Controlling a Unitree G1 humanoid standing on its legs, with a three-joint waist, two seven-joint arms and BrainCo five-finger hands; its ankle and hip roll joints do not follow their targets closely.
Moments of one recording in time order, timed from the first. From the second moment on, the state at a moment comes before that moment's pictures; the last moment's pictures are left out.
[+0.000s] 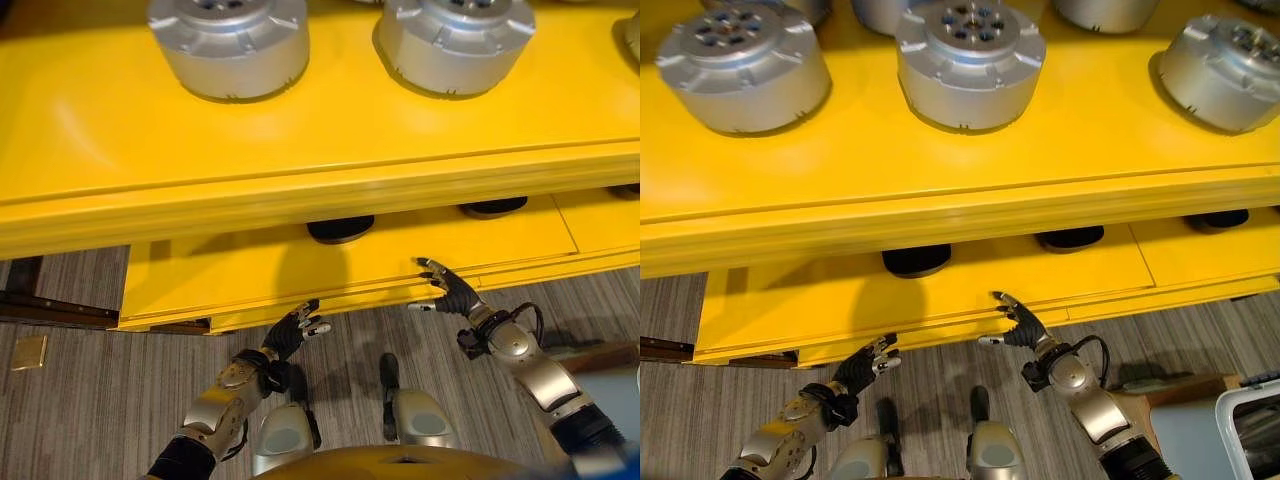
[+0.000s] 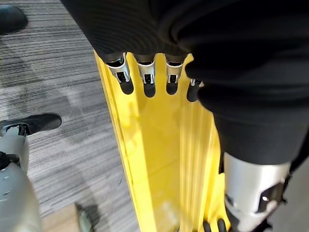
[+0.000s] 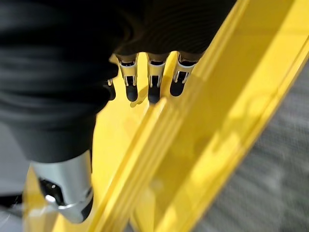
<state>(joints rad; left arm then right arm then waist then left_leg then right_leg) 0.10 0.42 -0.35 0.17 -0.57 0.21 -0.19 -0.01 -0.56 0.36 0.02 0.20 0.18 0.19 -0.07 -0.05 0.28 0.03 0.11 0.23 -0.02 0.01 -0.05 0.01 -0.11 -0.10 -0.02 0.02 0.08</state>
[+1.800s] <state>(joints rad) 0.18 0.31 -0.25 0.20 -0.66 0.24 -0.20 0.12 -0.40 0.13 0.22 0.60 0.14 -0.06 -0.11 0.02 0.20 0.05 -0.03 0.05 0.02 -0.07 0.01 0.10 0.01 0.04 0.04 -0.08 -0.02</state>
